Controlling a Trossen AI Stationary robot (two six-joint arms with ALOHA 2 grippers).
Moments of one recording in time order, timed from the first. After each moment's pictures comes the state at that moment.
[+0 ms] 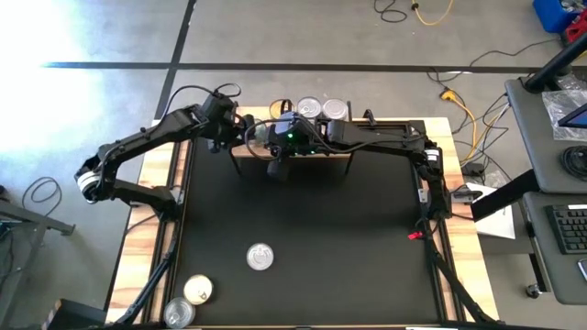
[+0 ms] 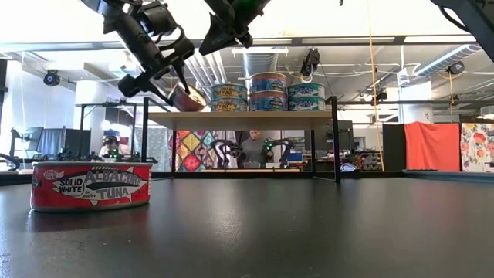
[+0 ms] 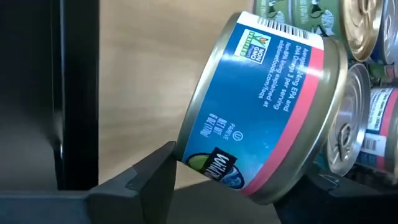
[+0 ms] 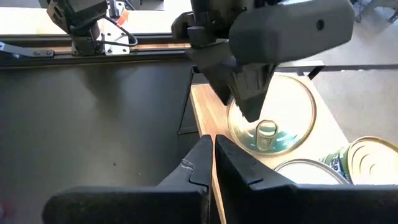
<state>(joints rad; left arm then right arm) 0.68 1.28 1.08 -0.68 0.18 -1.08 -0.17 2.03 2.06 -0.65 0.13 -0.11</state>
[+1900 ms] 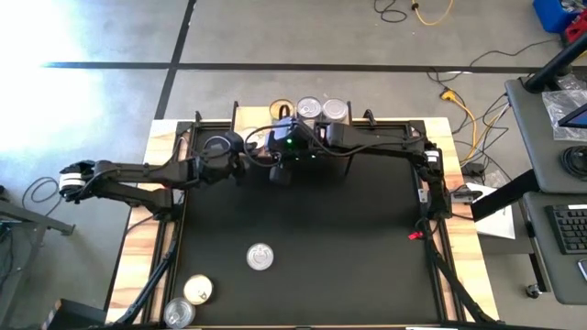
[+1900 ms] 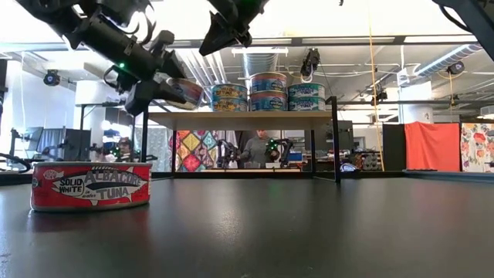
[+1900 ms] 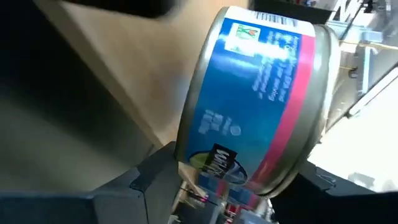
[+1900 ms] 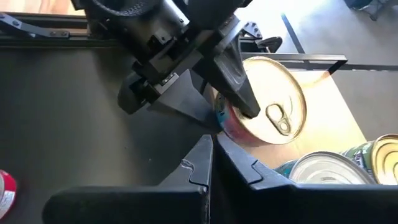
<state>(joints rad) 0.21 1.07 0.55 0.15 -0.54 -2.00 -0.14 2.03 2.06 -0.69 0.12 -0.13</state>
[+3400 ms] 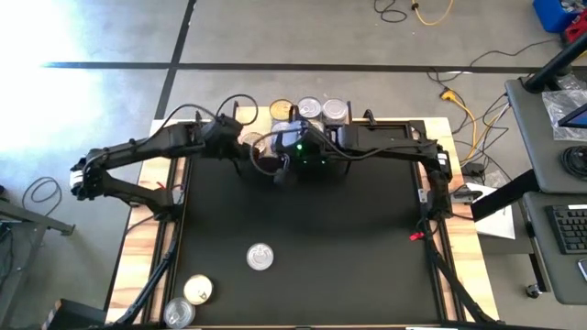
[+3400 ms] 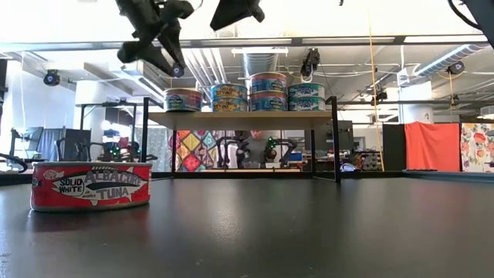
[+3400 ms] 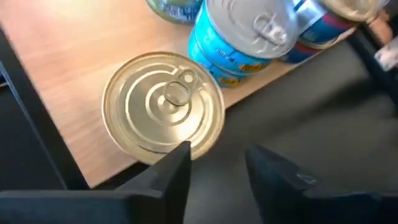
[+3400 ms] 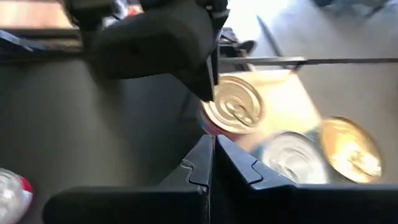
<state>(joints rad) 0.32 1.21 1.19 -0.84 -0.20 -0.69 -0.07 1.97 2.13 -0.82 0.25 -0.04</state>
